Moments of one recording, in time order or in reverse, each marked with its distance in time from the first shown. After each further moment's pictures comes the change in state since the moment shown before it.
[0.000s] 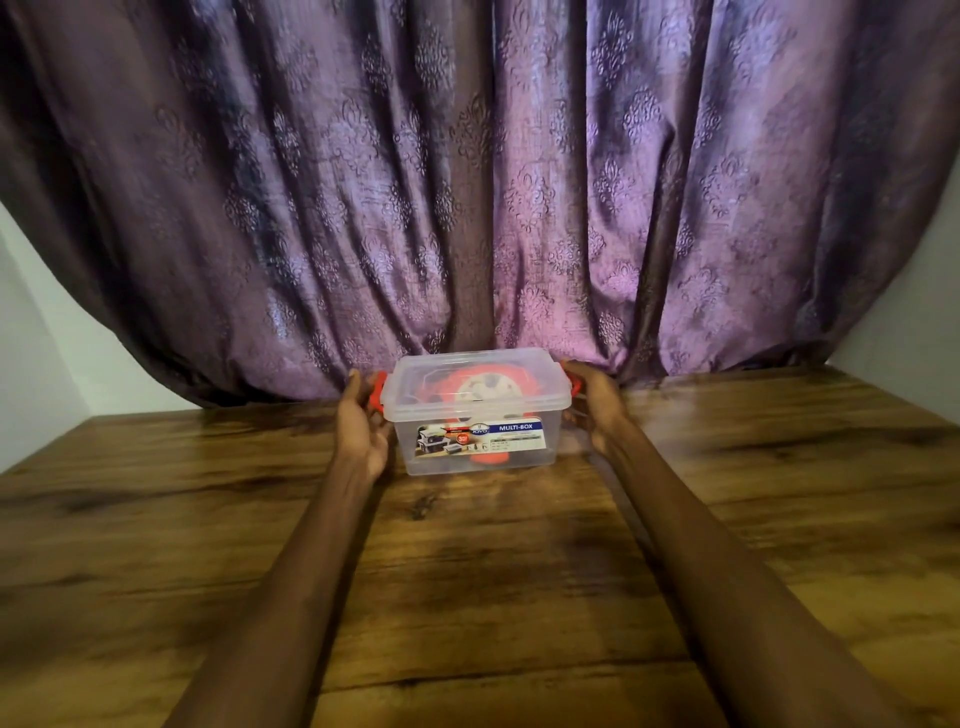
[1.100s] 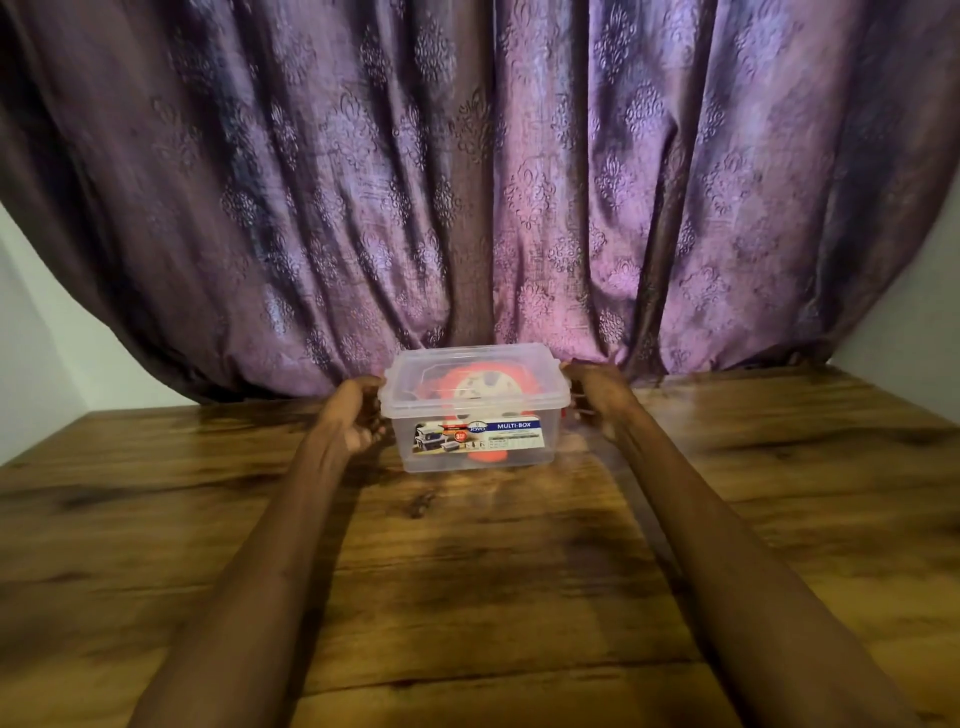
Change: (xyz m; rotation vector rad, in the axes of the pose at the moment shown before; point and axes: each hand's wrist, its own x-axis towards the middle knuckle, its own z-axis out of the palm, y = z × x) left_hand 0.024 0.025 -0.004 0.366 0.030 -0.242; right_hand 0.001 -0.014 -0.004 -0.216 0.010 -0.015
